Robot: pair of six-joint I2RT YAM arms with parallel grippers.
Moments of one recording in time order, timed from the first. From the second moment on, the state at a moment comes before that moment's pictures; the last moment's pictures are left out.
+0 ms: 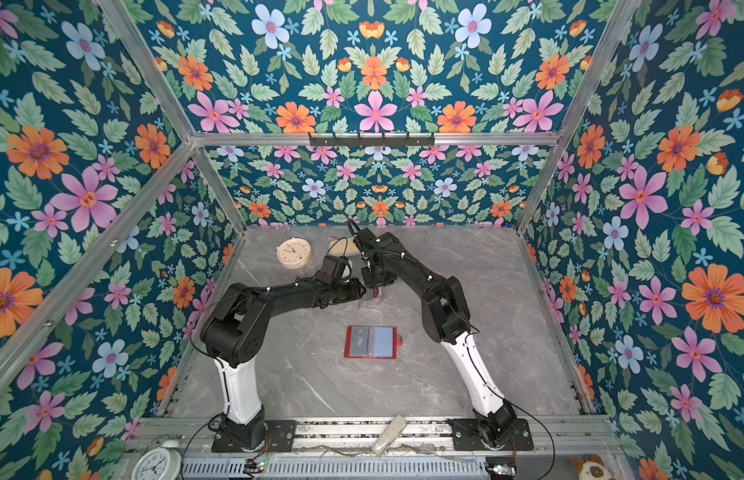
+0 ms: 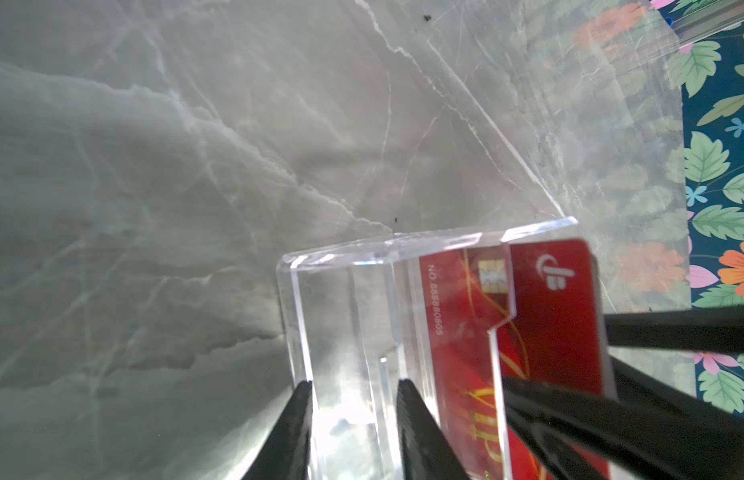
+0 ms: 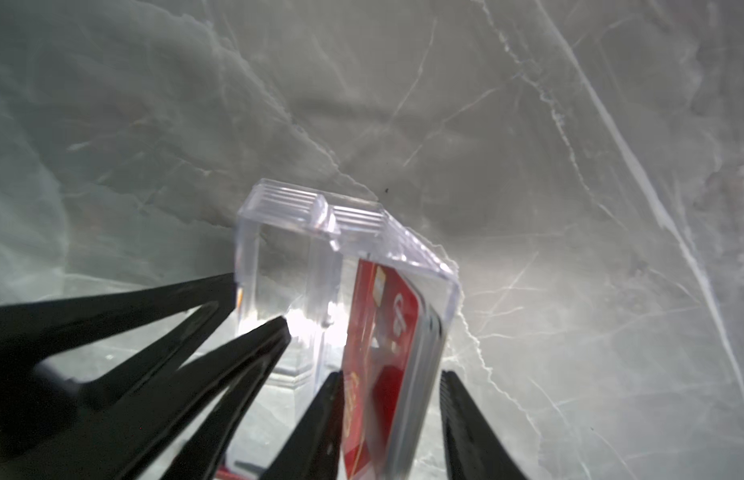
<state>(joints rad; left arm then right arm) -0.51 1.96 1.15 -0.05 0.22 -0.60 0.63 2.45 2.31 -1.22 0.06 0.32</state>
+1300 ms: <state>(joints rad) -0.51 1.96 1.14 -0.02 0.21 -0.62 0.63 2.45 2.41 -1.29 0.12 0.31</state>
